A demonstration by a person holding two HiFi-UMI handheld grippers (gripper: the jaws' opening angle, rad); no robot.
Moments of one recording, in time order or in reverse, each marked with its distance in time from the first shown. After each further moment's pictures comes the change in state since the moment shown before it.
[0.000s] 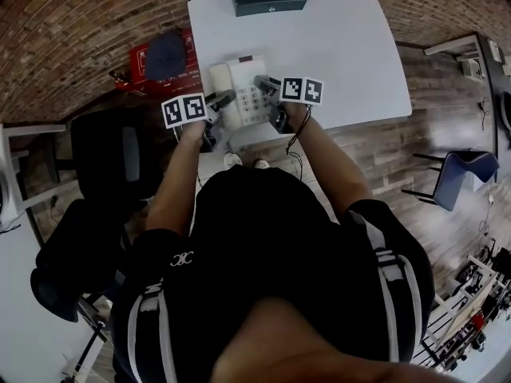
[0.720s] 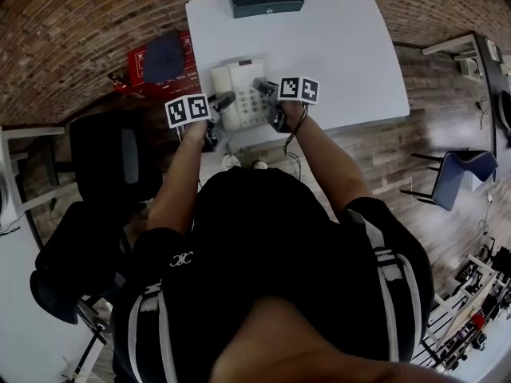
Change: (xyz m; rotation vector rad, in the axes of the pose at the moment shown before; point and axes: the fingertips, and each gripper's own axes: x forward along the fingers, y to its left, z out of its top) left arm 0.012 0.015 -0.005 0.009 0.014 0.060; right arm 0.013 -0.022 -0.010 0.055 0.037 -0.023
